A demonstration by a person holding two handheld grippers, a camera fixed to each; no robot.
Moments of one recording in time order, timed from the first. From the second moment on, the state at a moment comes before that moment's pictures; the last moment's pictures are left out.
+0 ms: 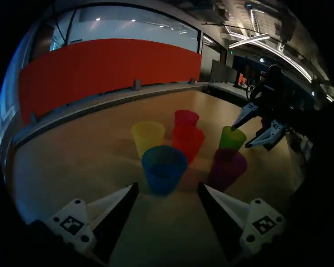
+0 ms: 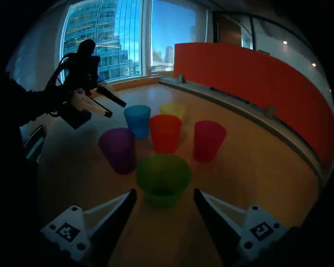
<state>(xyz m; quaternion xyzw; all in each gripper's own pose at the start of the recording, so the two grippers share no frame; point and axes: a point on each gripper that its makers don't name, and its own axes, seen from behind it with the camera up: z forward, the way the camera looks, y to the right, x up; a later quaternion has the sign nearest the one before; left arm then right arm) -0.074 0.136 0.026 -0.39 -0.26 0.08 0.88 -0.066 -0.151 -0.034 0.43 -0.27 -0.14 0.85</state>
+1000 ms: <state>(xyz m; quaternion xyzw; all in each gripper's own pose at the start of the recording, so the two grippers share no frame) -0.097 0.168 0.060 -0.40 -0.28 0.10 0.87 -0.081 -0.173 -0.015 0.44 -0.28 -0.13 0.84</state>
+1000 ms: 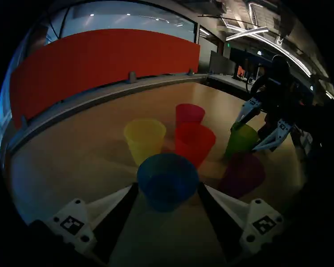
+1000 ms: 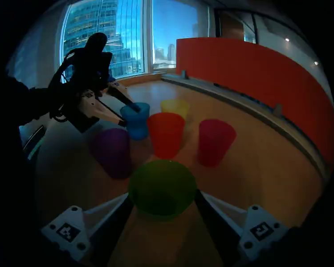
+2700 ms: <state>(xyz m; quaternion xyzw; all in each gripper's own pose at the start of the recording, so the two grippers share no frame) -0.071 0.175 0.067 -0.39 -0.25 0.09 0.88 -0.045 -0.177 -0.014 0.44 -0.24 -0.12 0.86</state>
